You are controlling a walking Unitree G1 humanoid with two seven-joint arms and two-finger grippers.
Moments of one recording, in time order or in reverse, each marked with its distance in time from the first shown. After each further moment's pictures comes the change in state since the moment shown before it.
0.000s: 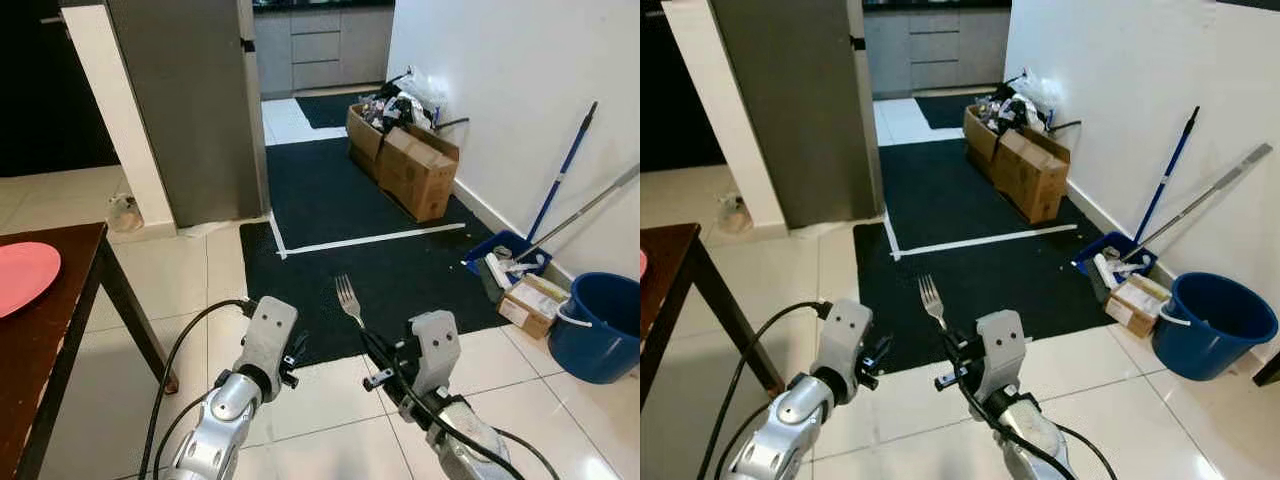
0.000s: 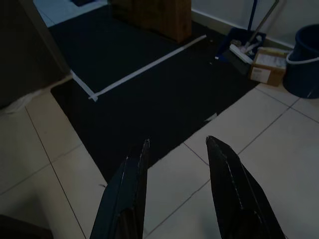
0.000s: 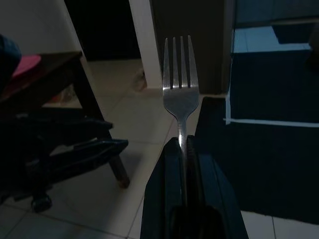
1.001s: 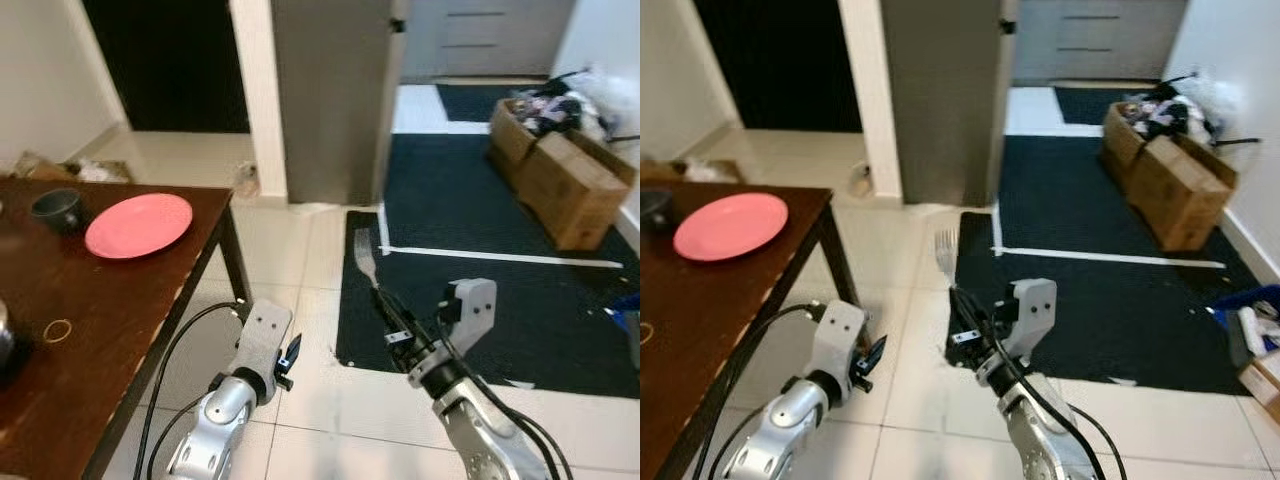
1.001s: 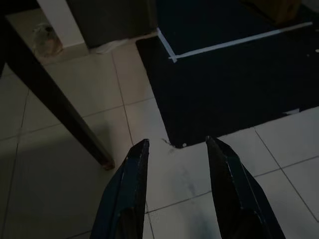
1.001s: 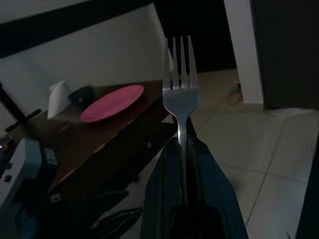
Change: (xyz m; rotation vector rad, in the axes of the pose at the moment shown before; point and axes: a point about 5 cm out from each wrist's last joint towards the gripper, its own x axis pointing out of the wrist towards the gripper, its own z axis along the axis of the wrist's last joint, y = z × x) left arm -0.004 0.003 -0.003 -0.004 0.020 0.012; right arm 0.006 -0.002 0.041 0.182 -0.152 0.028
